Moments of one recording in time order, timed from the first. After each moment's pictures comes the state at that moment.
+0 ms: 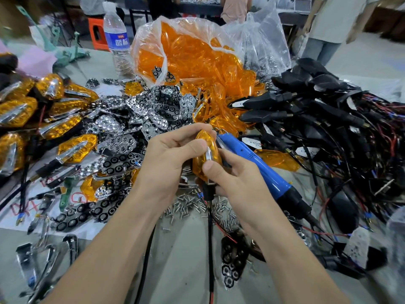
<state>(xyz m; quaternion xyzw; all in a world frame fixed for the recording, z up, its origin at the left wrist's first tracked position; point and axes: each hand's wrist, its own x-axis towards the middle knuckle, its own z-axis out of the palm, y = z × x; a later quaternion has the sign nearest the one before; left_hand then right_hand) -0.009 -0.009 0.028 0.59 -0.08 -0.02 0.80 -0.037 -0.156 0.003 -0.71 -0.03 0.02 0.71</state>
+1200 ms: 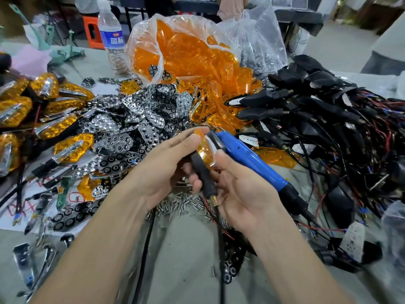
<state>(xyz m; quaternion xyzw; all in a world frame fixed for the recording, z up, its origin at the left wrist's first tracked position) -0.003 0.001 0.023 0.59 -0.06 -0.19 0.78 -0.043 -0.151 0.024 -0.38 0.08 0.21 0.90</state>
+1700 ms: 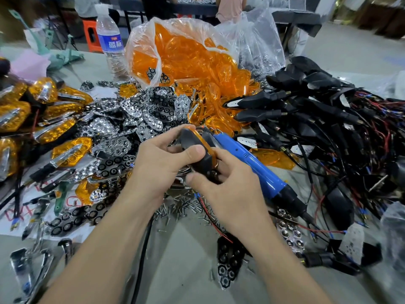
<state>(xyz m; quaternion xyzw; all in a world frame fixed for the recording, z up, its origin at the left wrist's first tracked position) -0.001 -0.005 0.016 0.62 -0.04 -0.01 0.79 -0.046 -0.151 0.001 -0.82 -0.01 -0.07 0.57</state>
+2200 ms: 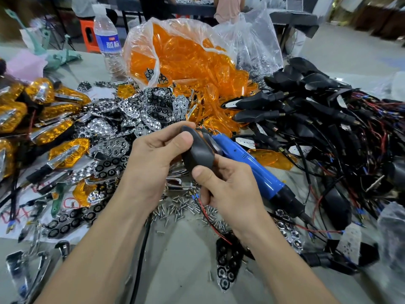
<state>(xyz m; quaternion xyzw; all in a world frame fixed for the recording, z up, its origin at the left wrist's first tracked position) -0.003 -0.004 0.026 0.58 -0.08 0.01 0.81 -0.042 -0.154 -0.002 -0.72 -0.05 -0.01 0.70</state>
